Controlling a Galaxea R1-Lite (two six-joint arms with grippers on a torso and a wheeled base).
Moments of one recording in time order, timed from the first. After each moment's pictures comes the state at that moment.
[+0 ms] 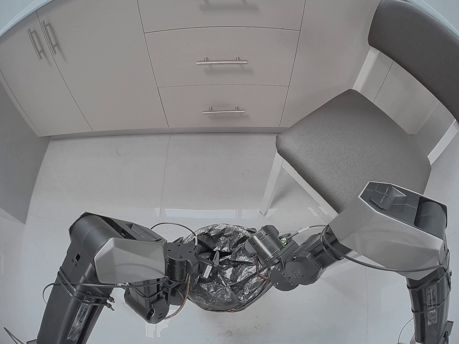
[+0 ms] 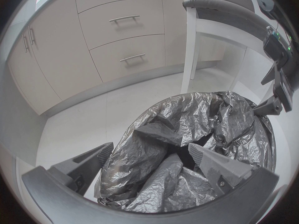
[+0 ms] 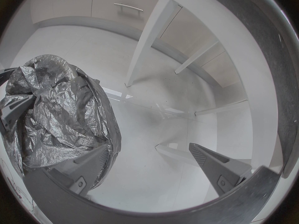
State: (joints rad) left arm -0.59 2.60 -0.70 -1.53 0.35 0.12; right arm 0.74 2.40 -1.20 -0.09 -0.84 0.40
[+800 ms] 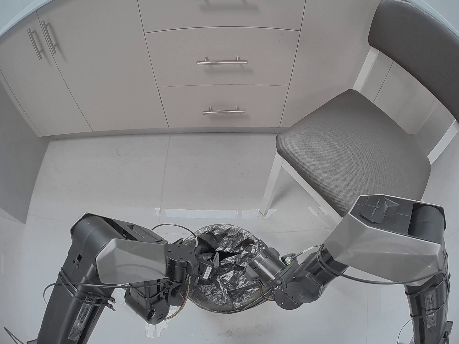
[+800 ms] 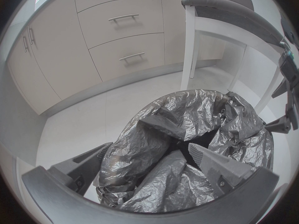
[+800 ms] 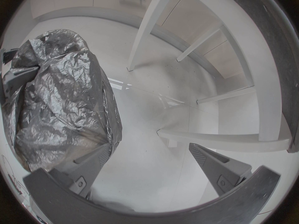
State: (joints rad) left arm -0.60 2.61 -0.70 -1.53 0.35 0.12; right arm 0.79 2.41 -1.07 -0.09 -0.80 0.52
